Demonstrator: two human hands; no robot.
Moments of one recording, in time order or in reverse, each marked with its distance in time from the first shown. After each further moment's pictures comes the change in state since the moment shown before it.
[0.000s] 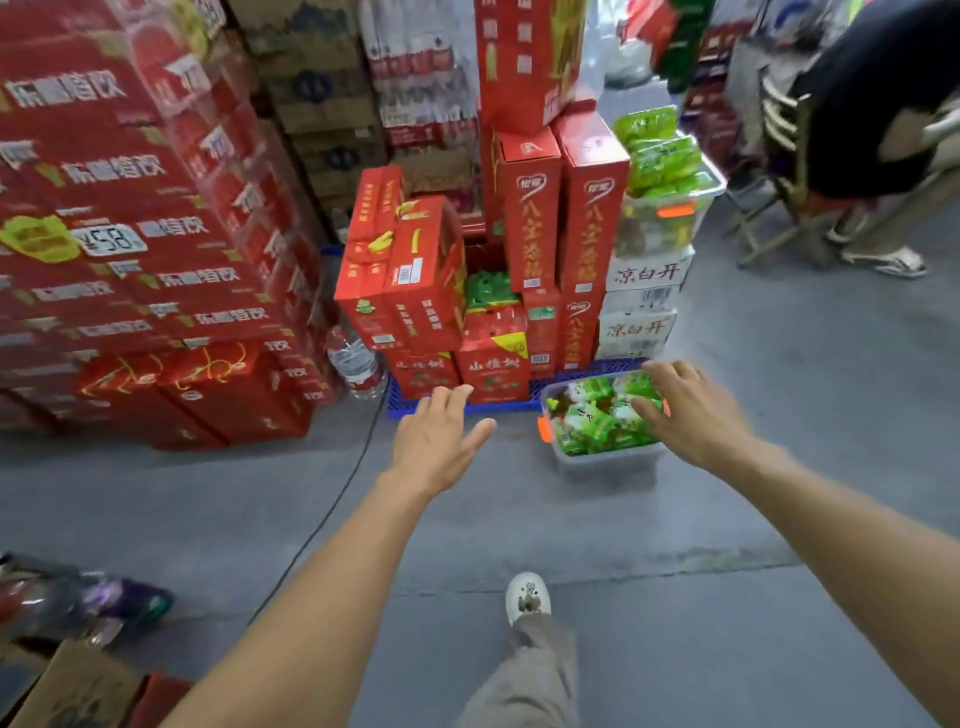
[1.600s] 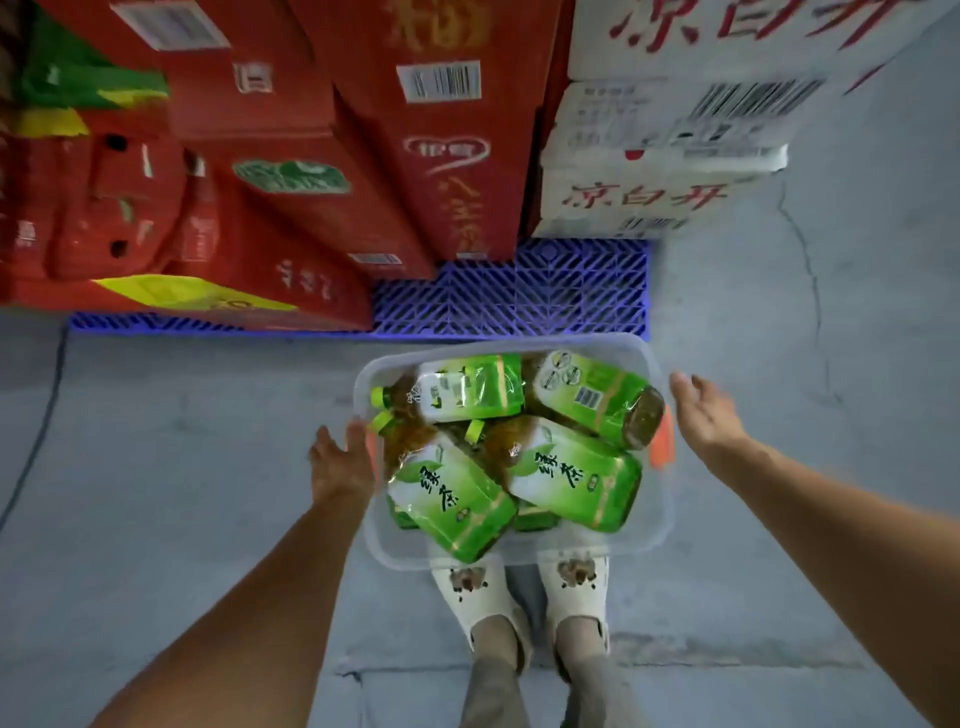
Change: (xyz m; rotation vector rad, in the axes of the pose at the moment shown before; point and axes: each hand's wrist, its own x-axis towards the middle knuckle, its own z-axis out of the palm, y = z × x) left_hand 0.532 0.035 0.562 -0.602 -0.251 -1.198; right_hand 0.520 0.449 0.466 0.465 -0.515 0.826
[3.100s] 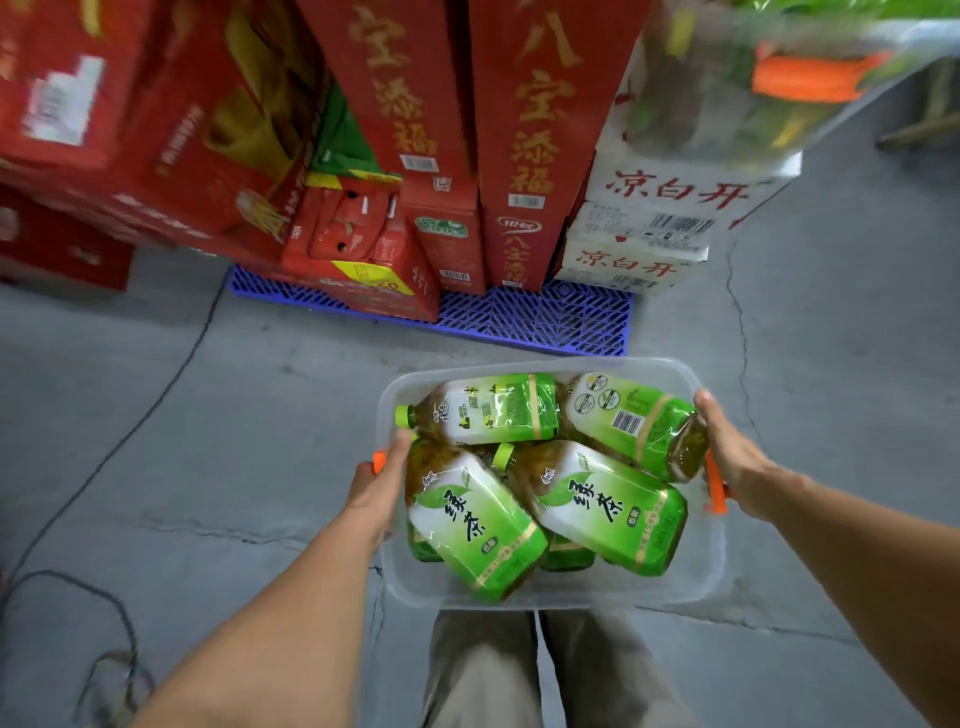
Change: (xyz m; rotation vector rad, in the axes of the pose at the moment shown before) left_hand -0.259 -0.033 -0.172 -0.268 -0.252 -0.194; right_hand -0.246 -0.029 -0.149 0.023 -0.185 0.119
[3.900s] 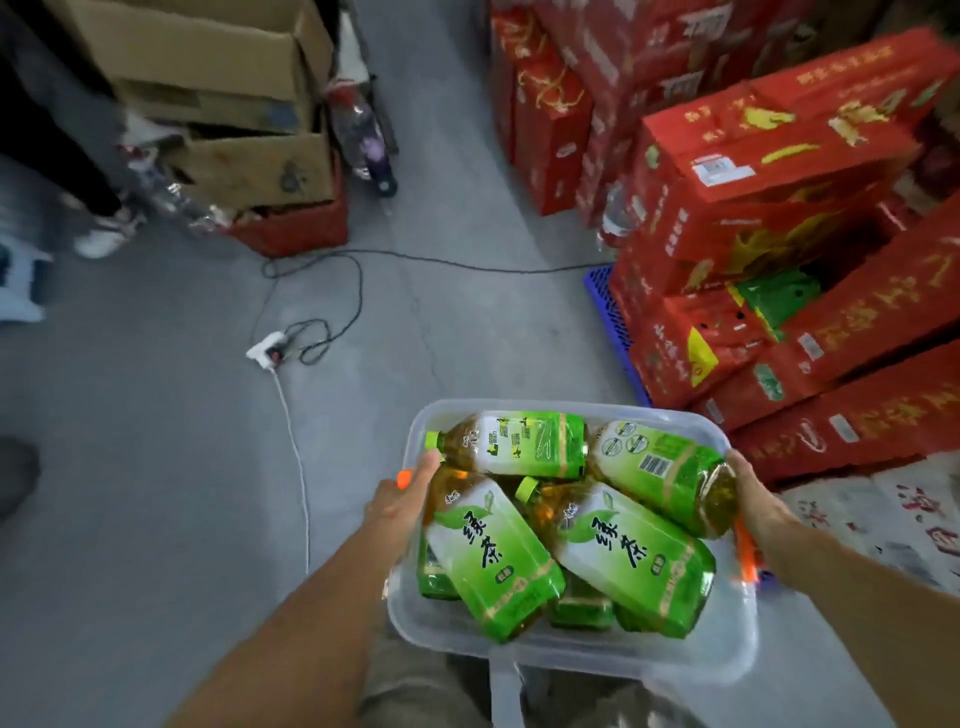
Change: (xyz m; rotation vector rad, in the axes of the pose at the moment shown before) left_hand -0.252 -0.281 -0.045 -0.825 0.372 -0.250; right_hand -0.187 -0.066 0.091 -0.730 -0.178 -0.497
